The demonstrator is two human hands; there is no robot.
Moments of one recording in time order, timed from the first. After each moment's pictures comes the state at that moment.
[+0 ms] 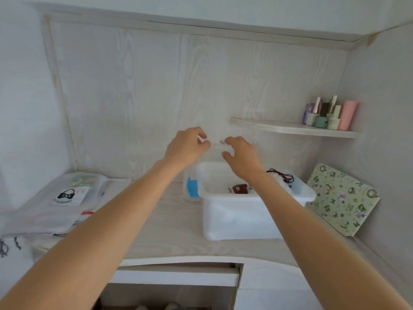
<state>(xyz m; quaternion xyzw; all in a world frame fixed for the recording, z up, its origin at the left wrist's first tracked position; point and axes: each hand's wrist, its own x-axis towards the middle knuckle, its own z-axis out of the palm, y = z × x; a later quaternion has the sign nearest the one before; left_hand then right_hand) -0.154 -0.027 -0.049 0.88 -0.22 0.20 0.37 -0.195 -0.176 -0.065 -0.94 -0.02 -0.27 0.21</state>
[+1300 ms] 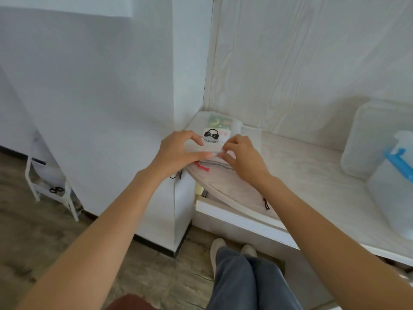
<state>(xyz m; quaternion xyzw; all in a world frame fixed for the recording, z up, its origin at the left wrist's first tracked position) -0.111 0.359 -0.218 0.88 -0.10 0.13 0.44 -0.089 0.166 -0.222 -0.94 -0.23 -0.16 0.21</state>
